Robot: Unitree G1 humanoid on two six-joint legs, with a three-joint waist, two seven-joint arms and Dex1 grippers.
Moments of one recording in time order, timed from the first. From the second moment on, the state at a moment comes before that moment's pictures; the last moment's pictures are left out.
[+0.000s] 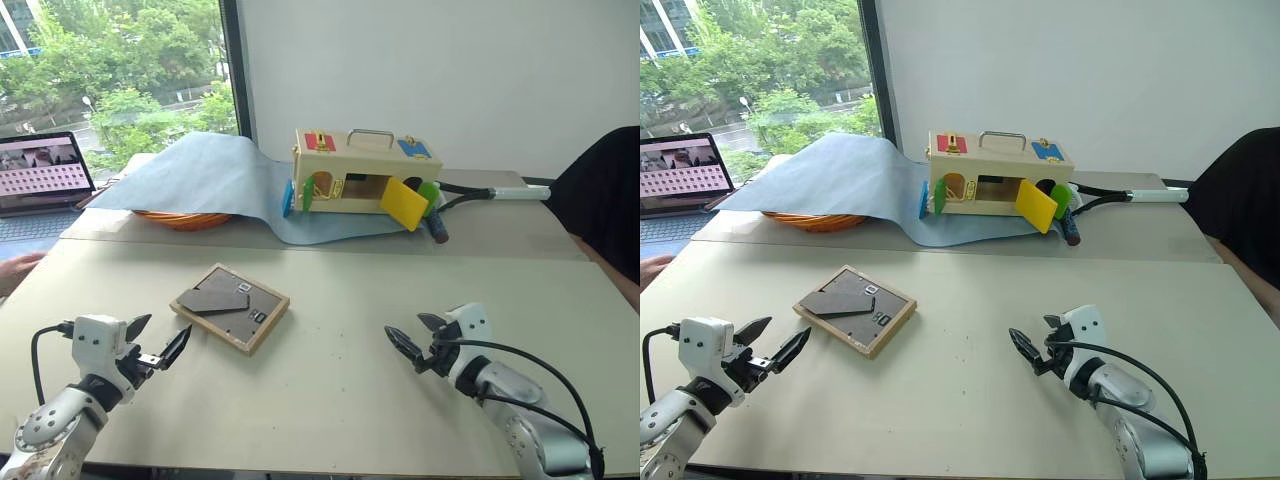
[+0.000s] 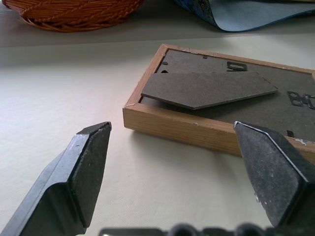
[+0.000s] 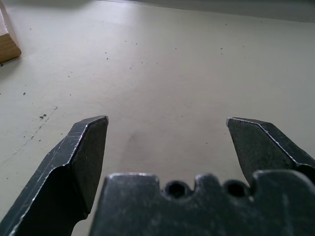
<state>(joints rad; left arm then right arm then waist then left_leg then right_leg) 0.22 0.53 0.46 -0.38 -0.53 0.39 -0.50 -0.02 -0.39 -0.08 -0.36 0.38 0.52 0.44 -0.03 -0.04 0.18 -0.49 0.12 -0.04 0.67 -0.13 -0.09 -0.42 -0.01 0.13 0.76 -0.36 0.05</state>
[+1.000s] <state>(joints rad) 0.16 0.47 0.42 -0.45 -0.61 0.62 -0.27 -1.08 -0.01 0.24 1.13 0.03 -0.08 0.79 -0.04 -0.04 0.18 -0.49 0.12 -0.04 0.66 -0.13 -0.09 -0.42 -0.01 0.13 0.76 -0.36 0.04</state>
